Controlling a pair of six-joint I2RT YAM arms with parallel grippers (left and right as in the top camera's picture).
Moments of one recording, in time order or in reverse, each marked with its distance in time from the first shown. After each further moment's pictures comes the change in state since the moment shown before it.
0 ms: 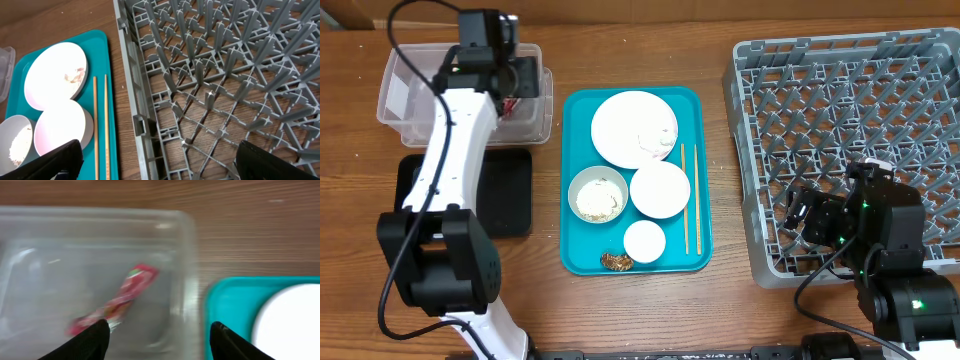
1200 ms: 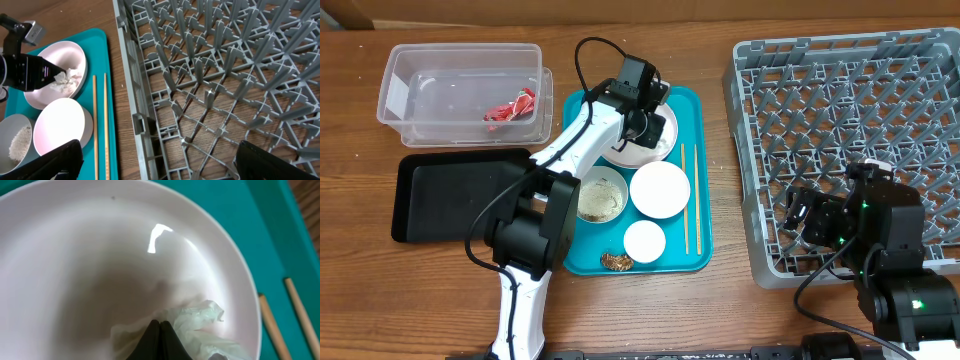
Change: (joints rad) left arm -0.414 0.302 0.014 0.019 0.130 -0.002; right arm 0.000 0.000 0.000 -0.006 0.000 0.000
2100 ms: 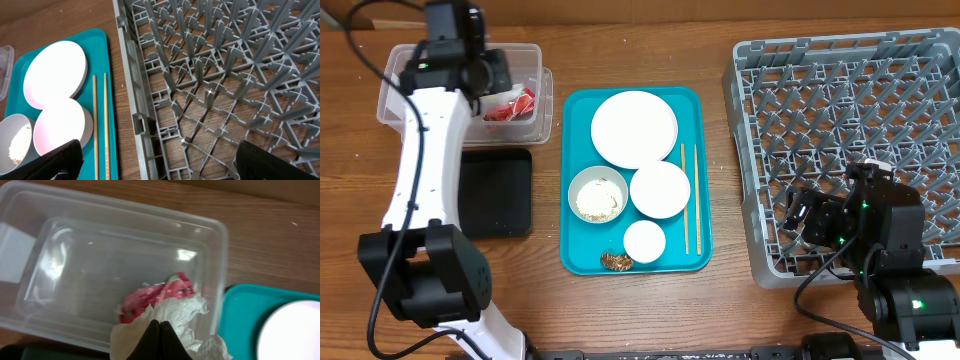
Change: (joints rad) left arm 0.510 -0.344 0.057 -0.154 -0.174 -0.107; right arm 0.000 0.000 0.000 0.000 0.000 0.000
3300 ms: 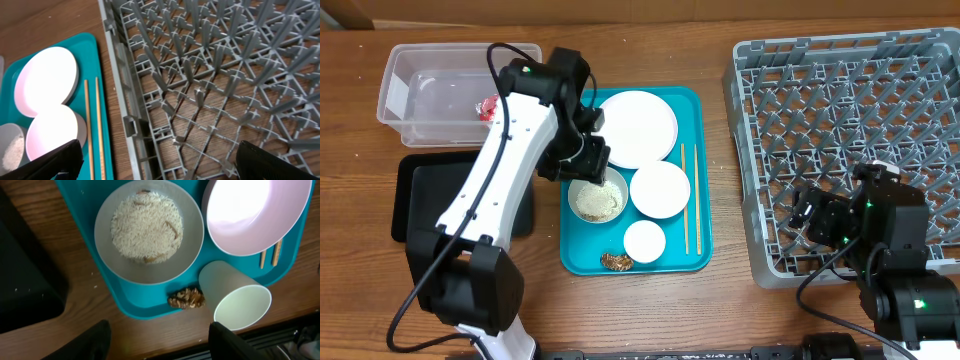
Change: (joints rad) left arm -0.373 -0.023 -0.010 -0.734 0.218 0.030; right arm -0.037 0.000 0.000 -0.014 0.016 0.023
